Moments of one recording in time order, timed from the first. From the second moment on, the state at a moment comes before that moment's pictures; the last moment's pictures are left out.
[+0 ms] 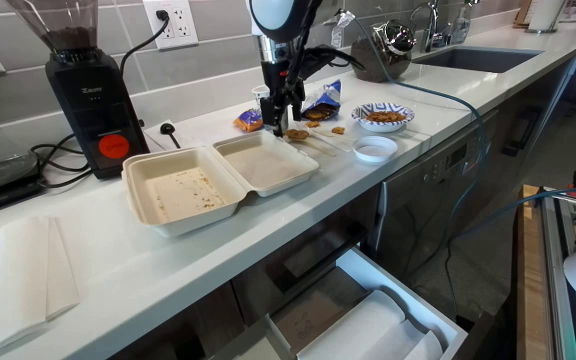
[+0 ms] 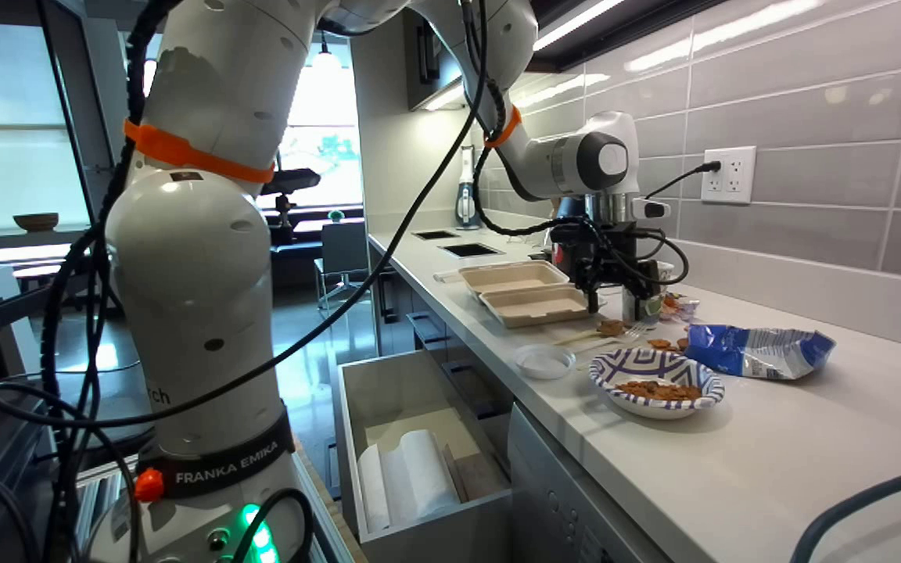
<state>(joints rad) 0.01 0.37 -0.05 -1.96 -0.13 2.35 -0.03</state>
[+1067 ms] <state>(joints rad) 0.01 0.35 -0.05 -1.96 -0.13 2.25 0.01</state>
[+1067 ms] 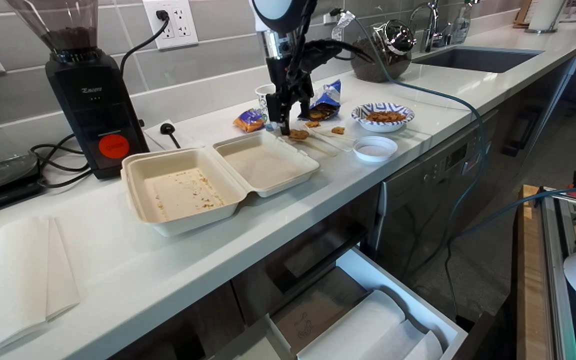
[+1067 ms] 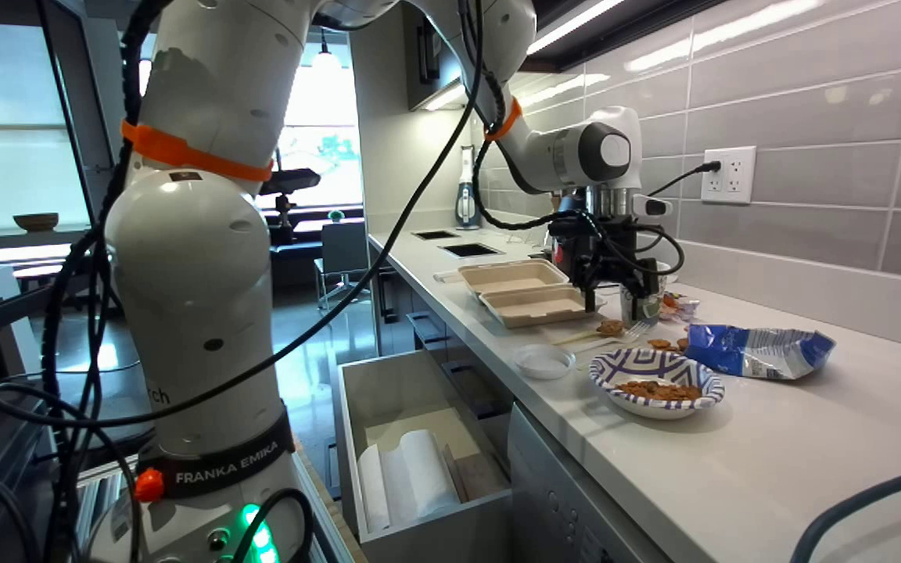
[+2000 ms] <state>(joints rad) 0.01 0.21 -0.04 -2.04 -0.11 2.17 0.07</state>
